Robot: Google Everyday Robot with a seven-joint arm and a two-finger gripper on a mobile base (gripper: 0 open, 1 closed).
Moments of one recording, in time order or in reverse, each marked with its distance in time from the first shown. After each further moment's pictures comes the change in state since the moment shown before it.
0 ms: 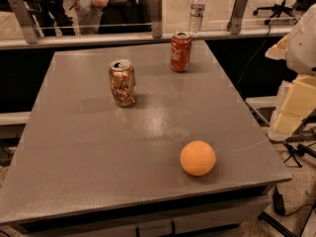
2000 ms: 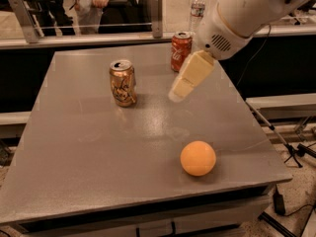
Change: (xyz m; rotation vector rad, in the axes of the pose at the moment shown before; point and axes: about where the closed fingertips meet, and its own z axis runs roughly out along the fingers) arm -0.155 -0.053 0.057 -0.011 -0.324 0.106
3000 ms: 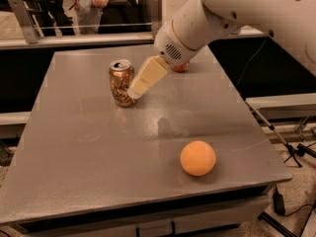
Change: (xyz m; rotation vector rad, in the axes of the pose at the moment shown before) arm -0.070 -0.004 0.074 0.000 -0.164 0.004
